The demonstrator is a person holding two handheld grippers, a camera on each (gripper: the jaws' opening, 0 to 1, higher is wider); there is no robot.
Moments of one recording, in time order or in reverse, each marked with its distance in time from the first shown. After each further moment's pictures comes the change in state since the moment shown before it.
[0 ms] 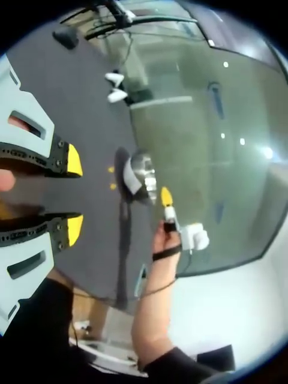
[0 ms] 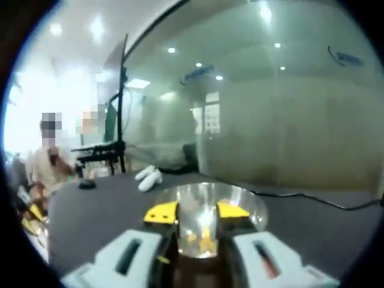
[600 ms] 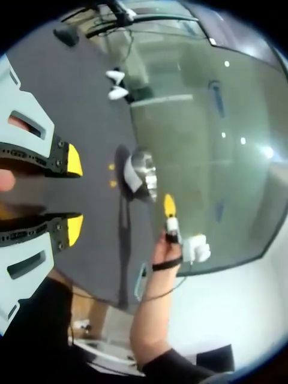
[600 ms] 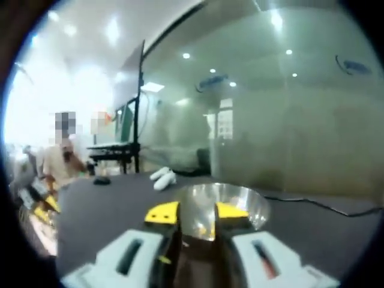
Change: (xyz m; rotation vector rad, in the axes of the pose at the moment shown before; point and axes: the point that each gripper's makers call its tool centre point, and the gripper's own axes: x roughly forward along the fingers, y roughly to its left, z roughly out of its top) left arm 0.006 -0.006 0.000 -0.005 -0.003 -0.013; right arm -0.039 0.013 -0.002 -0.041 -0.050 0.111
